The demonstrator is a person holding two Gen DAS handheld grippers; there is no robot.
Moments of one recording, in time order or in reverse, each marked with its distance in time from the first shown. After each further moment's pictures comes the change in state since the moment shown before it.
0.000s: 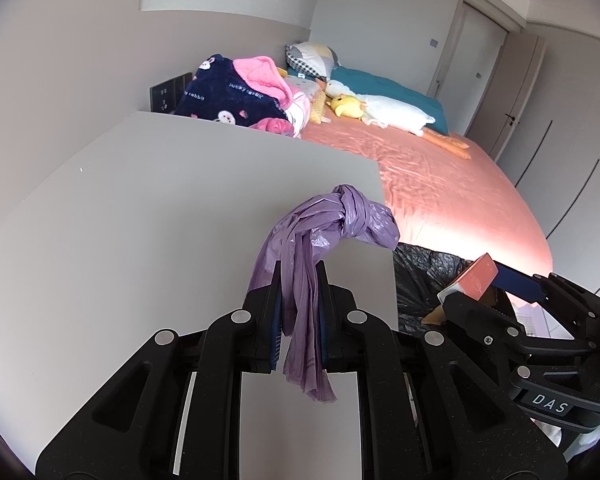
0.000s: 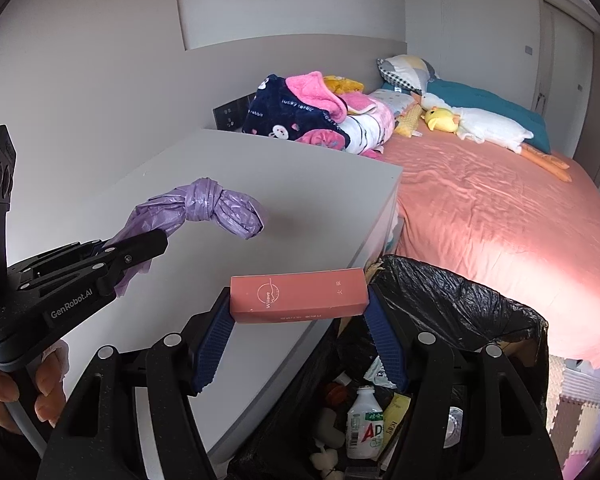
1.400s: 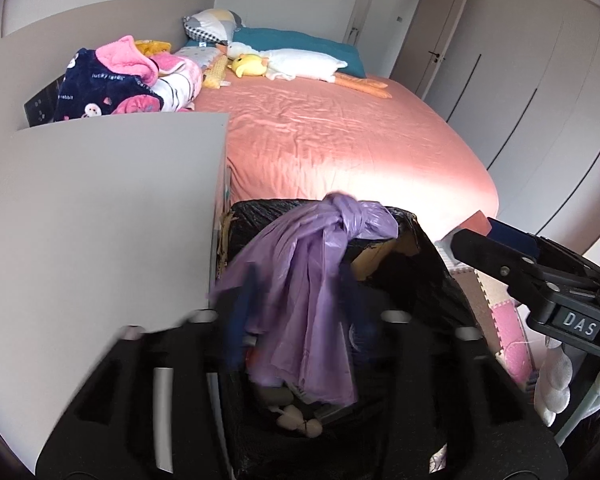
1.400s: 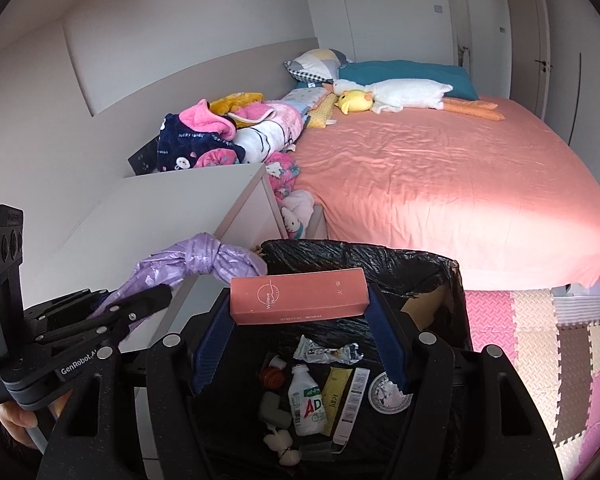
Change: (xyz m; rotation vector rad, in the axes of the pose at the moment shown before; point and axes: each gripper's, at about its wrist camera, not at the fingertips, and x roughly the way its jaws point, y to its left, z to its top) left arm 0.046 -0.127 -0.012 0.186 0.148 -0.216; right arm -0.054 -0.137 -0.040 0.288 -0.037 -0.112
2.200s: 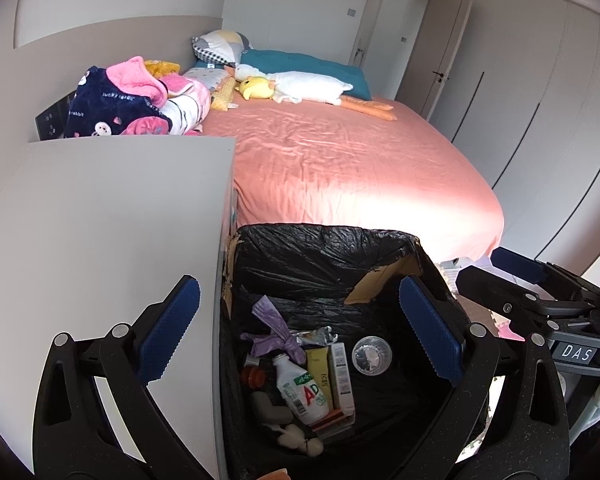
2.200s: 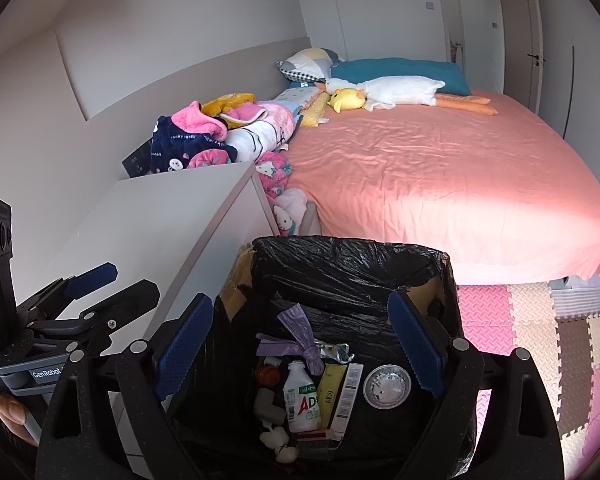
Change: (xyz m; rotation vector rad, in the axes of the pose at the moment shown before) left arm -0.012 -0.007 0.001 0.001 -0.094 0.019; right arm -0.002 -0.007 -0.005 -0.001 -0.004 -0.016
